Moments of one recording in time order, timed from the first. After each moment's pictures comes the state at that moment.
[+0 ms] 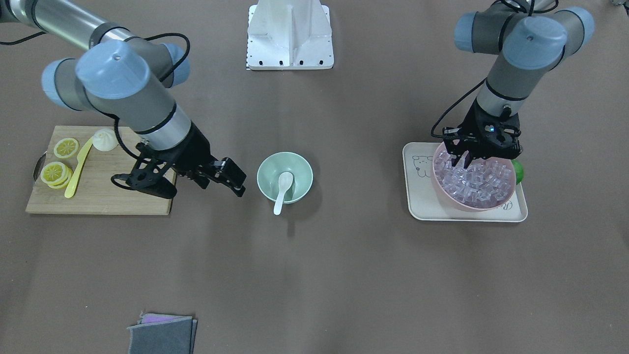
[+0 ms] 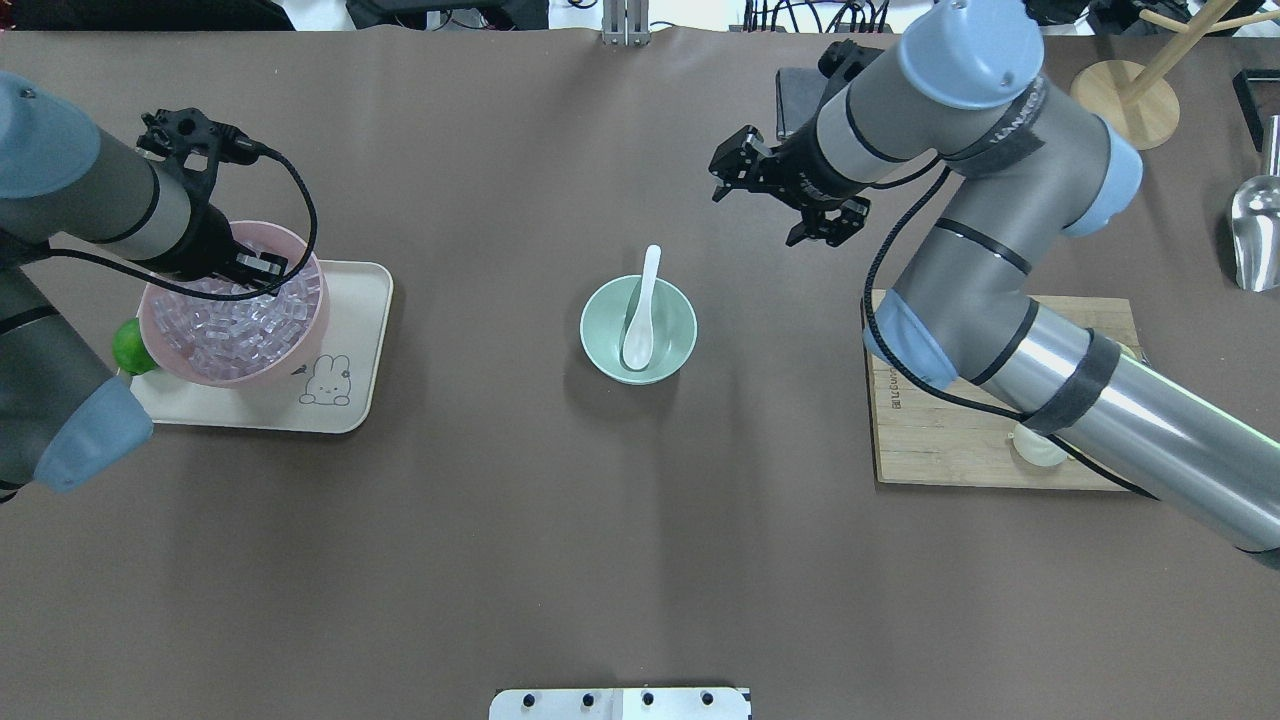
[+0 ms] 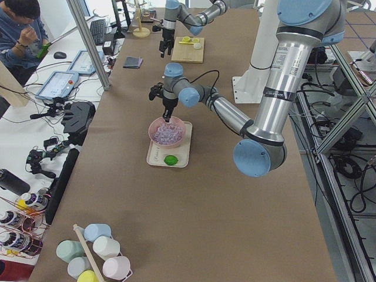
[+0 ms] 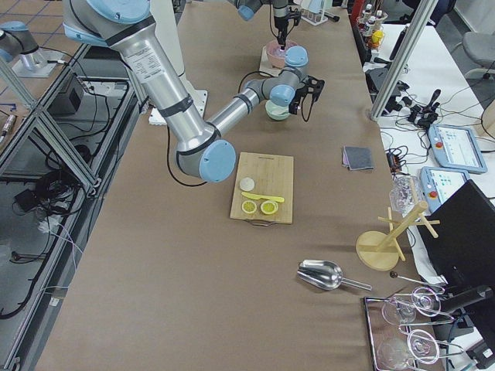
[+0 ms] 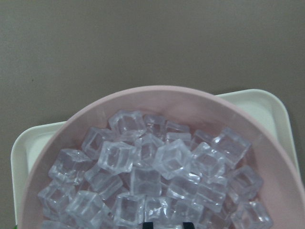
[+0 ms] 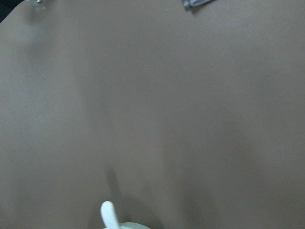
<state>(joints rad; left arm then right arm) -0.86 -1.87 -1.88 -1.71 -1.99 -0.74 0.84 -1.00 1.61 -1.18 2.13 1.52</state>
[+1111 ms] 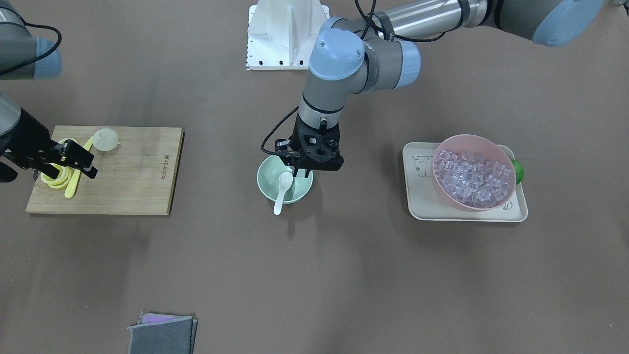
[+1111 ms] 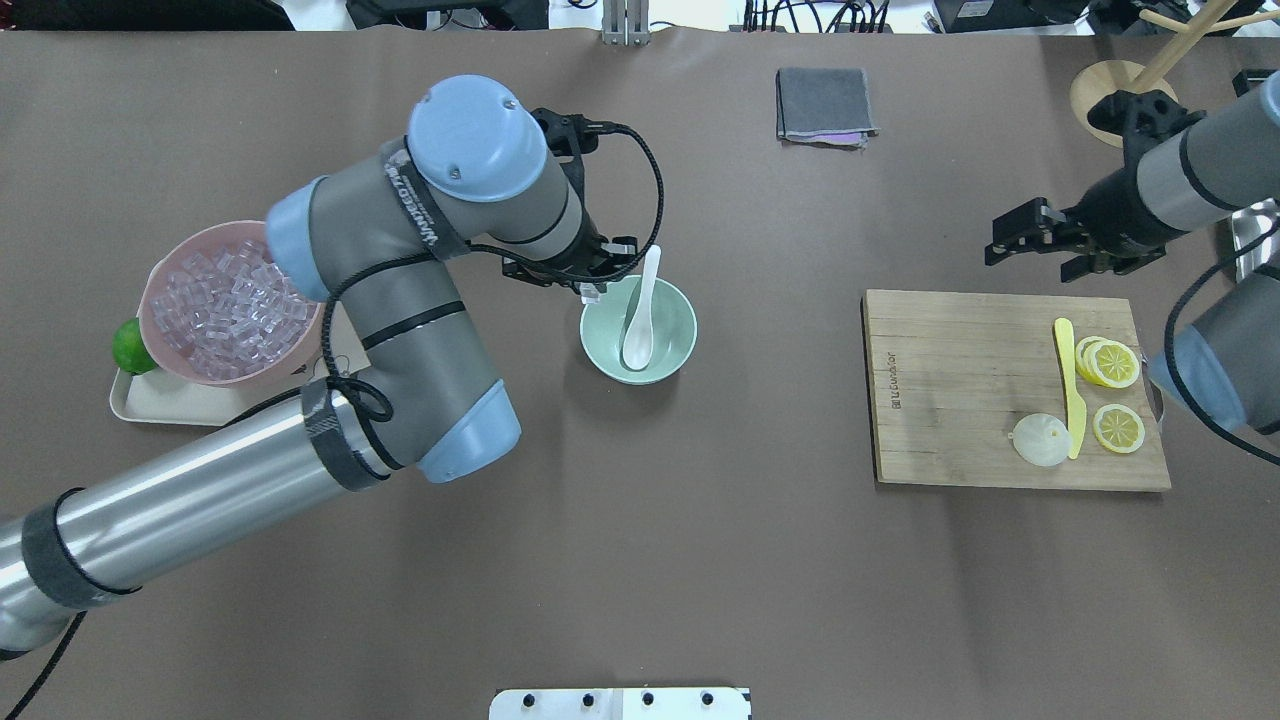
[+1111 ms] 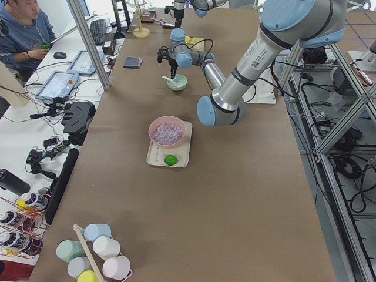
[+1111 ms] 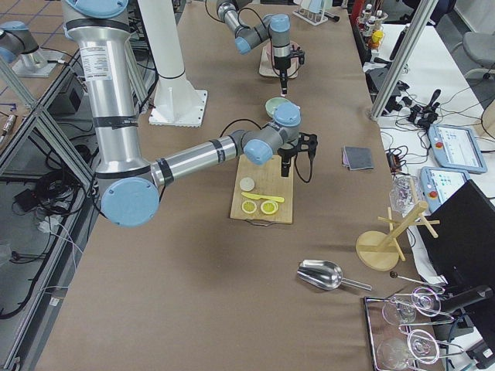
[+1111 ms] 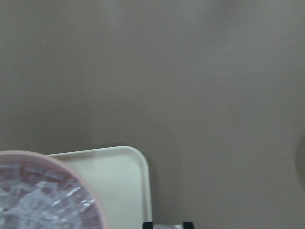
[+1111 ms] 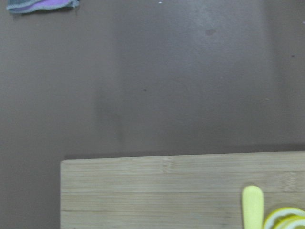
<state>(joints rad) -0.60 -2.44 -1.44 -1.81 -1.88 -1.21 1.04 -1.48 1.79 -1.17 2.25 0.94</state>
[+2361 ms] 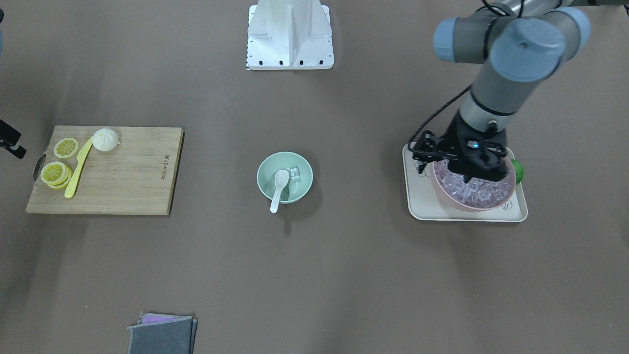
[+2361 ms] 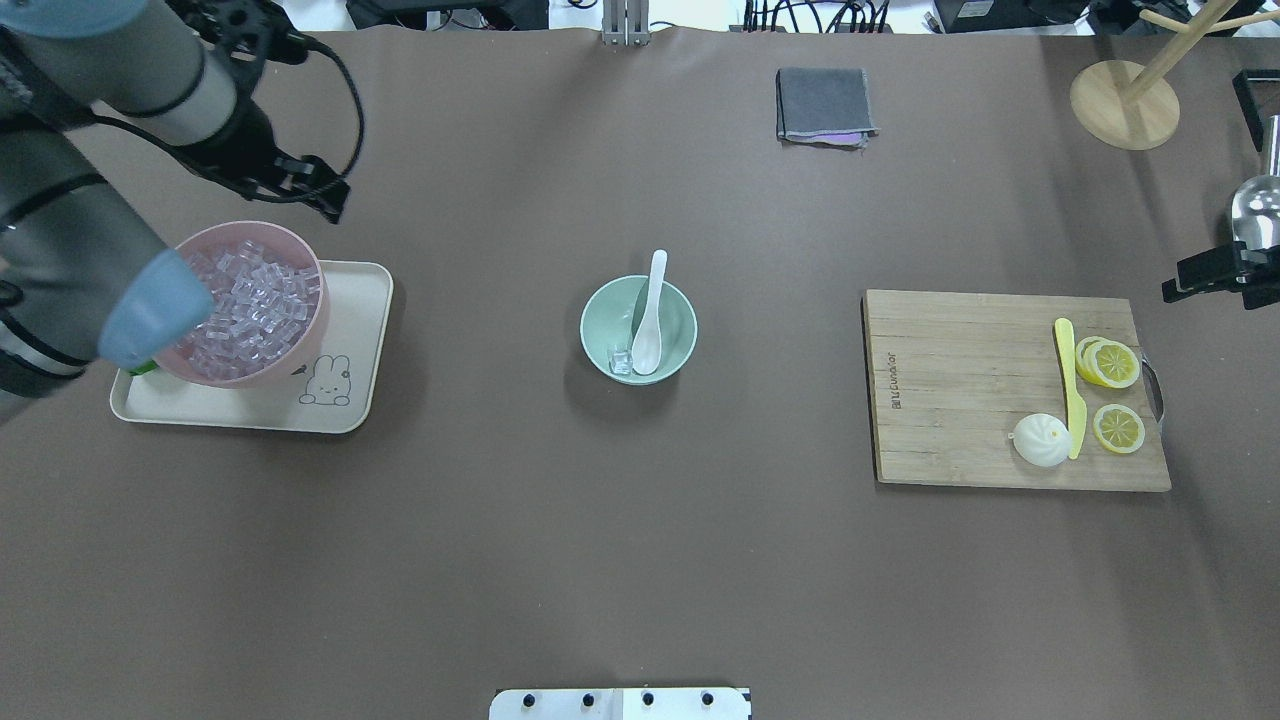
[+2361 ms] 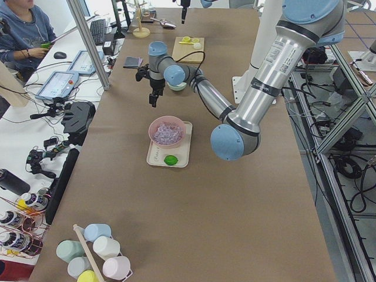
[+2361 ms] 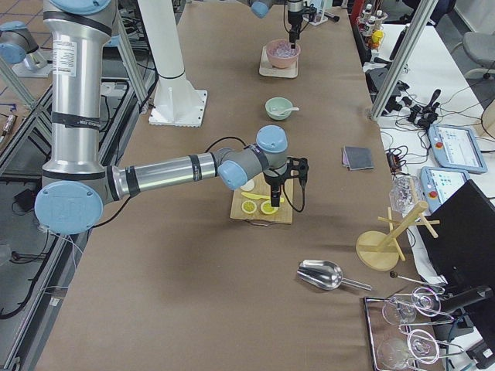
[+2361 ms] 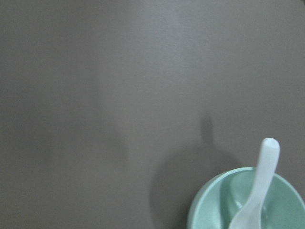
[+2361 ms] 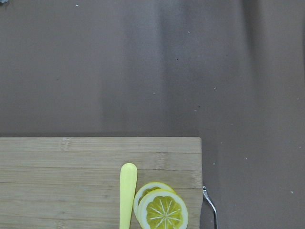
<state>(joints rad) -1.01 -2.03 -1.79 -1.50 -2.10 -0.48 1.20 -1.66 1.83 -1.17 2.28 0.70</state>
